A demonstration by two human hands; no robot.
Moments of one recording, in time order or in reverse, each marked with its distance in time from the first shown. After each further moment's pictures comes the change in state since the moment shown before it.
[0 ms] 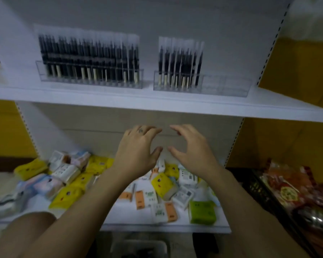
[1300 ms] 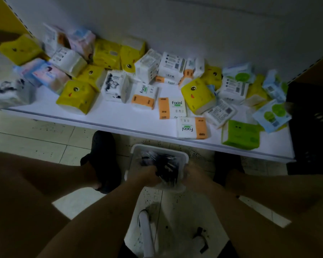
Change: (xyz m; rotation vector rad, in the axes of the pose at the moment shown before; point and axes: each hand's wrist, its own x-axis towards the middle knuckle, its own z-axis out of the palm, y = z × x) left_hand -0.273 -0.073 0.293 -0.367 -1.385 -0.713; right_hand -0.228 0.123 0.288 0.078 -1.223 0.610
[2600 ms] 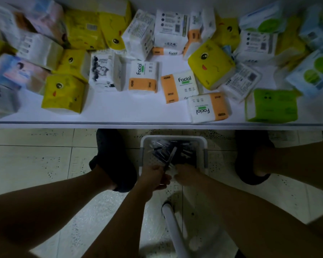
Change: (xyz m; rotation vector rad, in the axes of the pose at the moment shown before) left_hand -0.008 -0.029 -0.001 -1.010 0.030 -0.317; right_hand 0.090 -0.035 0.094 0.036 -0.248 0.153
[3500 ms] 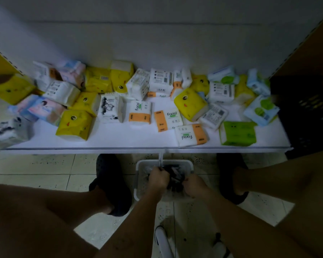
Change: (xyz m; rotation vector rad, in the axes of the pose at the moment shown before) left_hand -0.028 0.034 0.034 0.040 0.102 0.283; right_hand -0.078 0.014 -0.042 0.344 0.289 0.143
